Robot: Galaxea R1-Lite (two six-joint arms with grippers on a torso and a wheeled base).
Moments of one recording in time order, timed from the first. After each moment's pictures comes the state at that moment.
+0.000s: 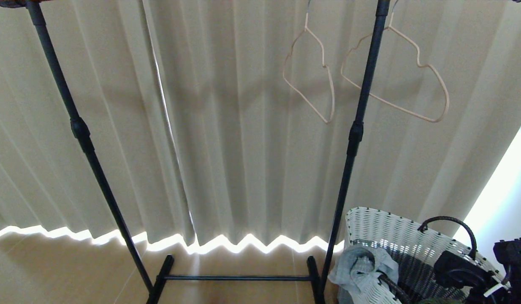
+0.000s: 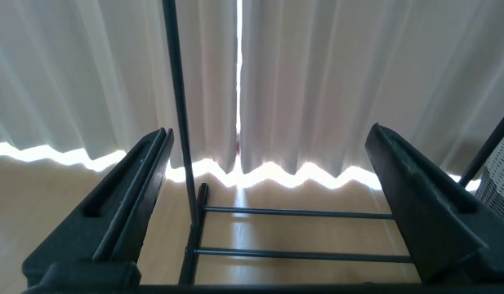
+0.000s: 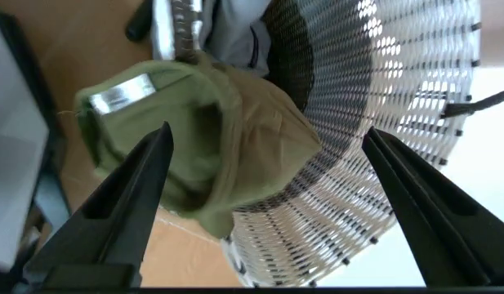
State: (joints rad) left arm 0.01 0.00 -0.02 0.04 0.02 -0.01; right arm 0.02 1.55 -0.17 -0.36 -0.07 -0.60
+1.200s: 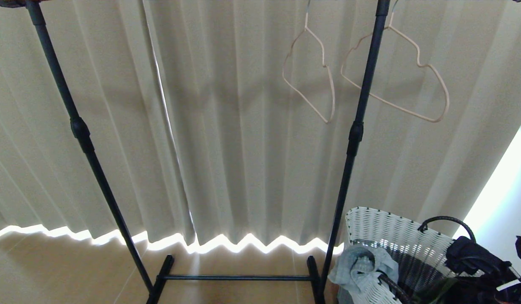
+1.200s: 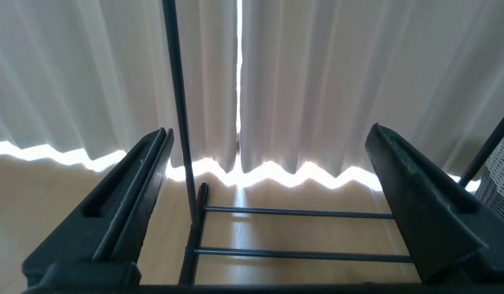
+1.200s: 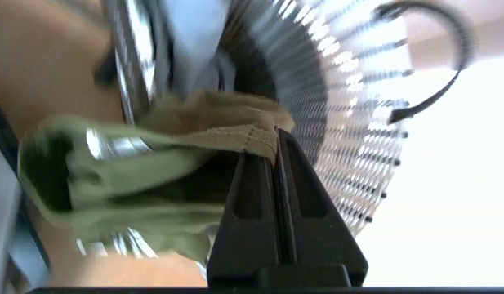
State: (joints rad) left arm 0.01 0.00 -0.02 0.04 0.02 -0.01; right arm 0.02 1.42 -0.15 -0.43 -0.10 -0.53
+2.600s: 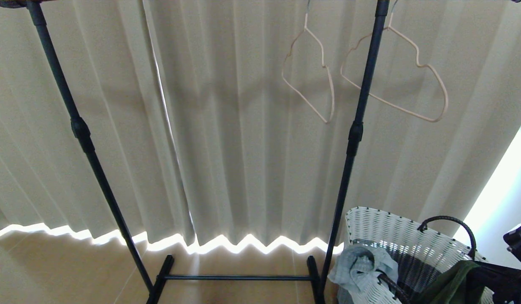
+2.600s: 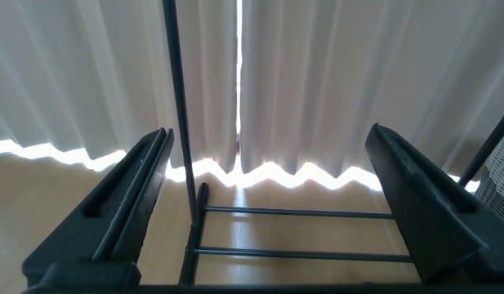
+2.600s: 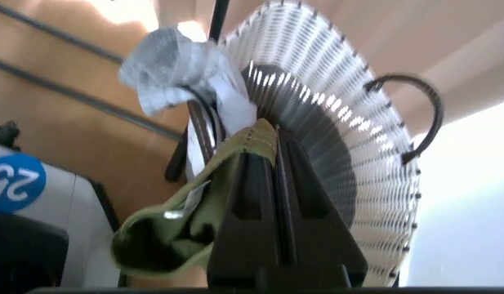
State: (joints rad) left arm 0.01 0.00 -0.02 0.04 0.02 -0.01; right arm 0.16 1.01 -0.28 -0.15 -0.03 -0.24
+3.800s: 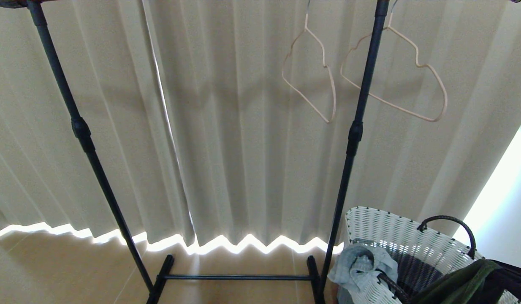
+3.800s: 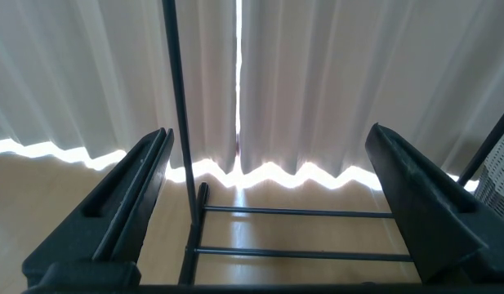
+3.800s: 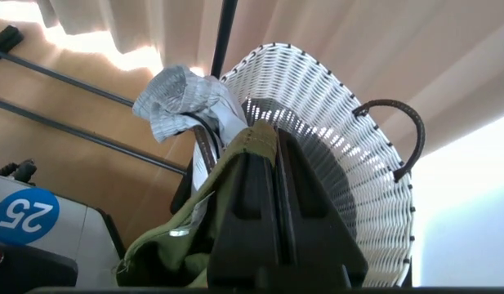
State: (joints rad) left arm 0.01 0.00 -0.02 0.04 0.02 -0.01; right arm 0.16 0.84 -0.25 -0.15 -0.01 -0.20
